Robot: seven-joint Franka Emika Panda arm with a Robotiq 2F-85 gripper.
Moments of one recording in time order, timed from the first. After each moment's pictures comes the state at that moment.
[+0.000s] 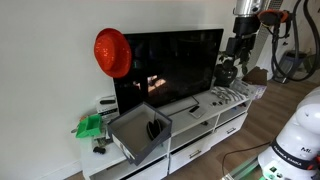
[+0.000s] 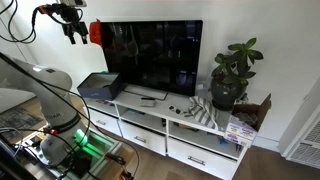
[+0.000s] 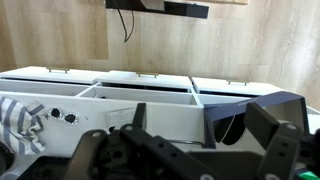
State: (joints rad) arm 0.10 -0.84 0.19 -2.41 0.10 1.52 0.15
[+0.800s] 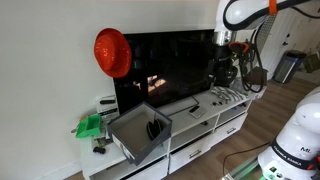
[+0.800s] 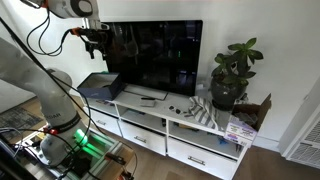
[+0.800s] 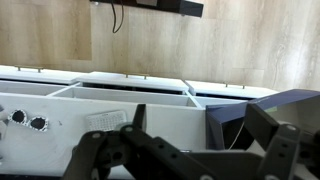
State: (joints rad) arm 0.09 -0.55 0.12 -2.51 0.10 1.85 0.04
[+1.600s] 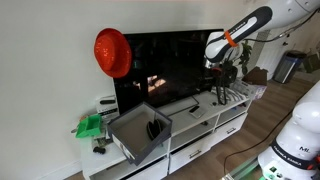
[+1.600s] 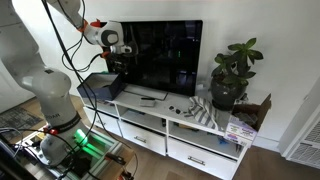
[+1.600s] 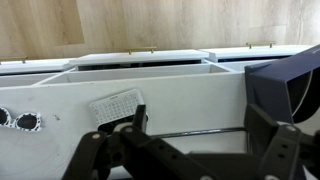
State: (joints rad) arm 0.03 -0.12 0.02 -2.52 0.10 2.37 0.01
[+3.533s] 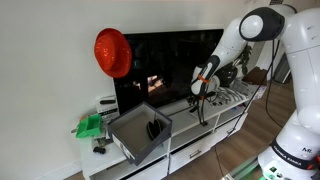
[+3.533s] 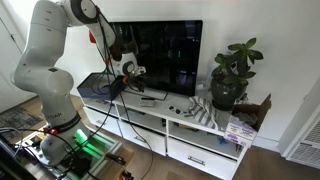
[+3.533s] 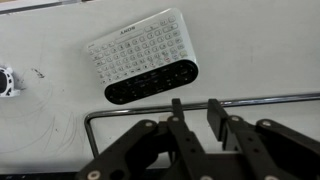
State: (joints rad) arm 0.17 0.59 -0.17 -2.23 -0.03 3.00 0.16
